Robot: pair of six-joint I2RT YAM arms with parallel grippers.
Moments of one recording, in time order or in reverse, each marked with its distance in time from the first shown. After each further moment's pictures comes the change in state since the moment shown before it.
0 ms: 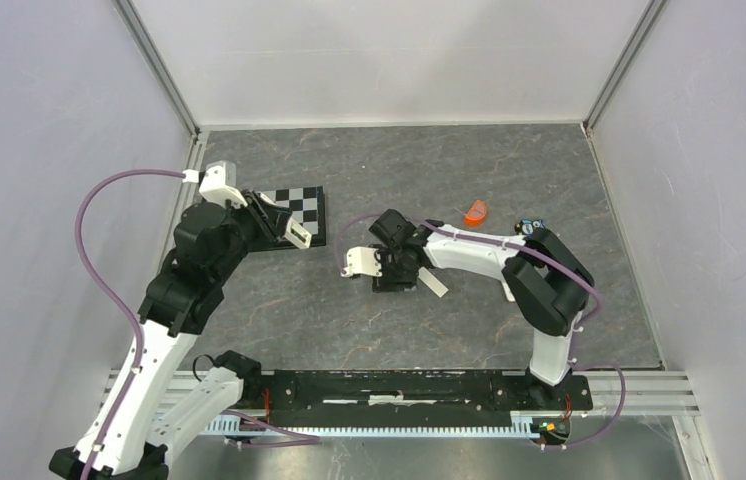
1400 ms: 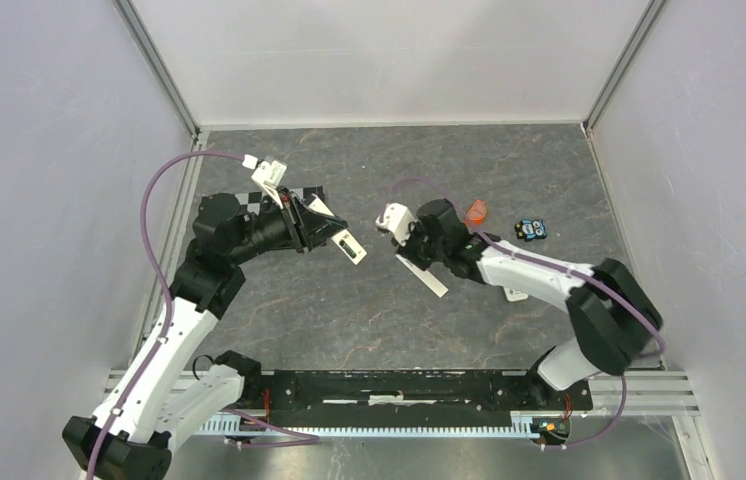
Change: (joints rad) left arm 0.010 0.102 -0.107 0.378 0.657 0.000; right arm -0.110 -0.259 -0.269 0.400 -0.056 0.402
